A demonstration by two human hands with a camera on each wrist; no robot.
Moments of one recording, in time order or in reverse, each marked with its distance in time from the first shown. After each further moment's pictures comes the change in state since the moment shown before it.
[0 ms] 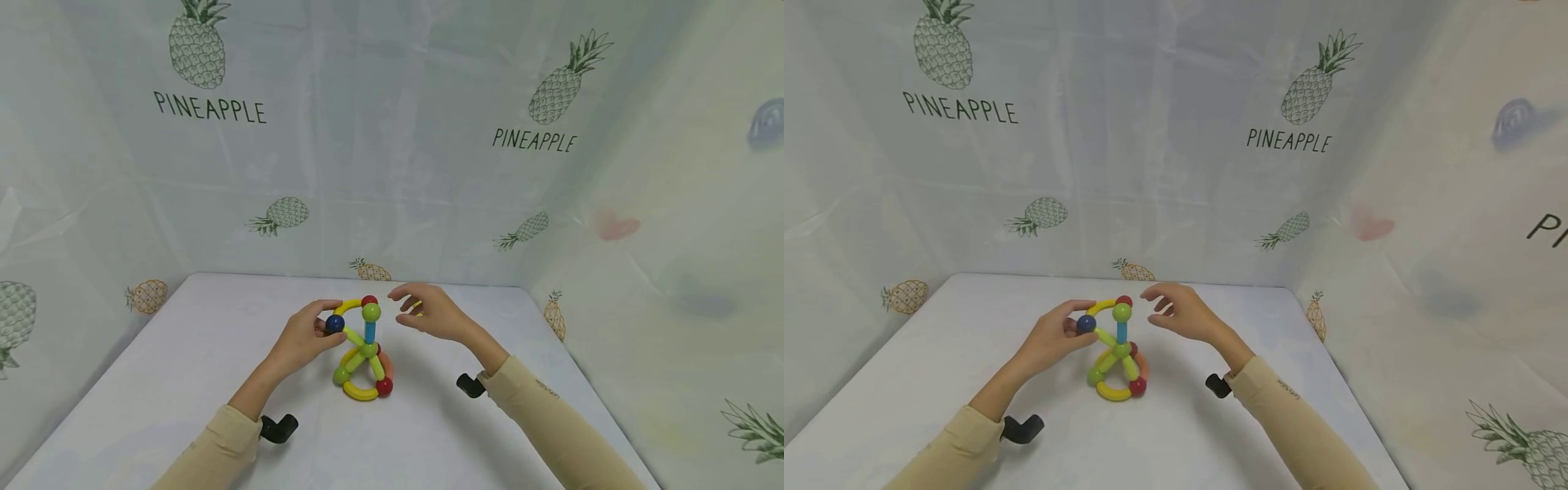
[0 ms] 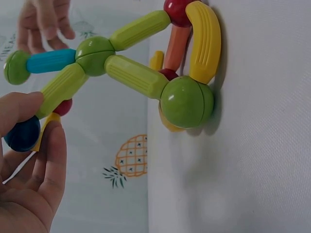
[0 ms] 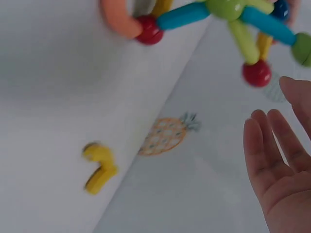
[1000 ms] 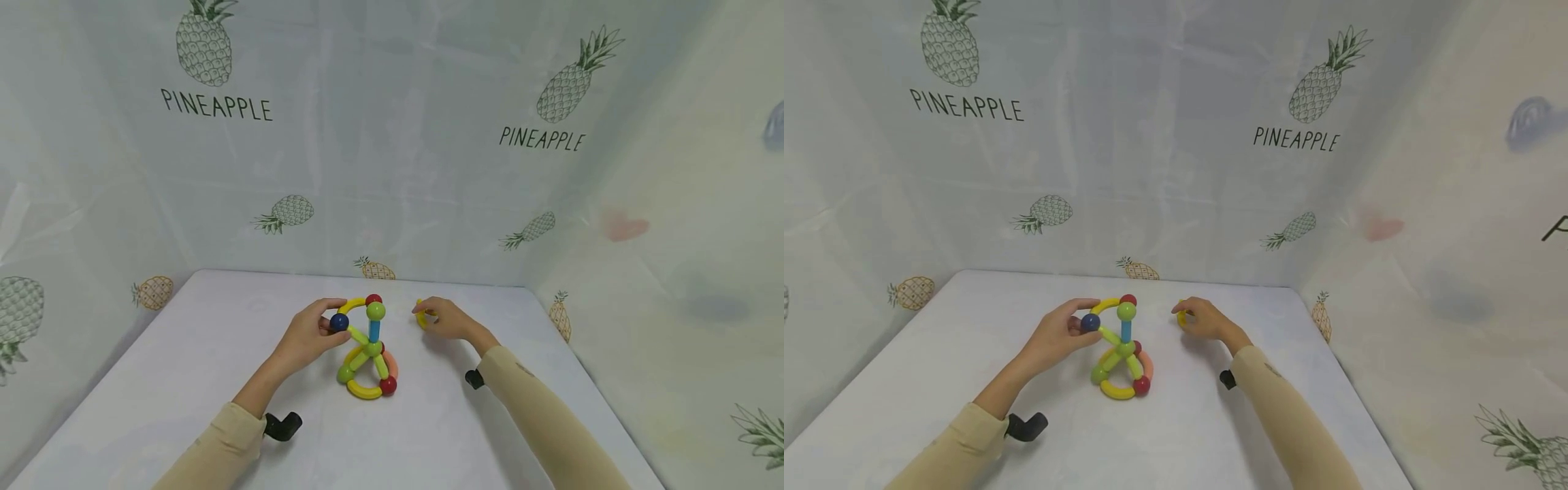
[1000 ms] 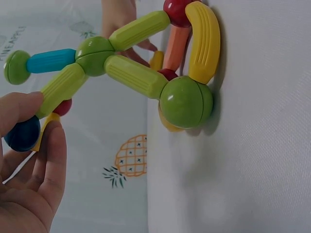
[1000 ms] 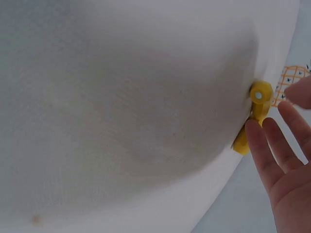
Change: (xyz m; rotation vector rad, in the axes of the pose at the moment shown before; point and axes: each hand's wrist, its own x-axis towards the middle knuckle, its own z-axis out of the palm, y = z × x) left_hand 0.001 -0.004 0.000 0.011 0.007 0.023; right_hand -0.002 0.122 0.024 -0.127 -0.141 0.212
